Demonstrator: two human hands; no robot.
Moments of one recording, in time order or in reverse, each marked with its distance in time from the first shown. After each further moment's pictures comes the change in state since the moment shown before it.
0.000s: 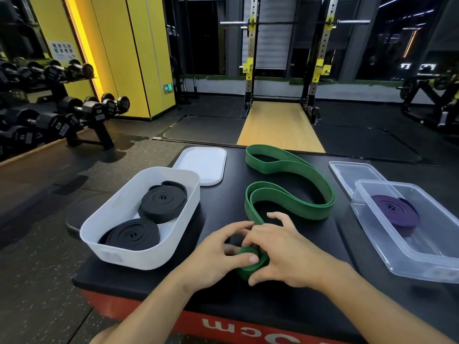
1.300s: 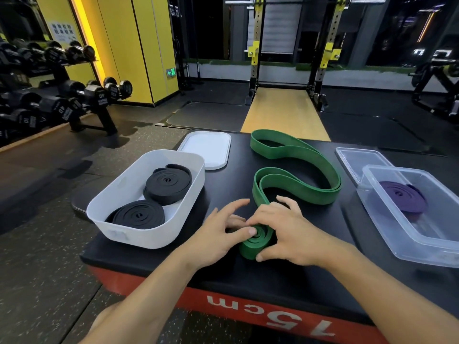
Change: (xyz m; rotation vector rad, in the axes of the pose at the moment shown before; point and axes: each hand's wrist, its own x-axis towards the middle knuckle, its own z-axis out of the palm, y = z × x) left_hand -0.001 -0.005 -0.009 0.203 0.027 -0.021; right_hand 0.003 0.018 0.014 0.115 0.038 -0.015
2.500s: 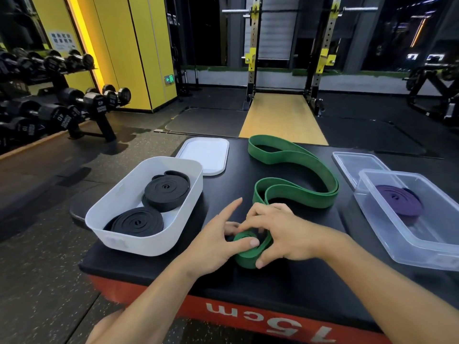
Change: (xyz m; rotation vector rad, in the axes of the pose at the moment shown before) left_hand -0.002 0.001 0.003 -0.059 0.041 -0.029; right_hand 0.015 -0.001 -0.014 0.080 -0.206 0.037
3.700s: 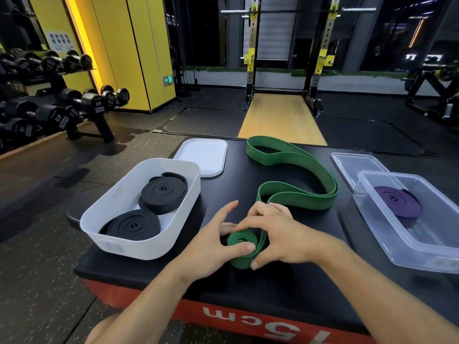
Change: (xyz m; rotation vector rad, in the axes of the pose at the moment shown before) left_hand -0.001 -0.005 -0.003 0.045 0.013 -0.009; right_hand 0.000 0.001 0.006 0.039 0.081 0.050
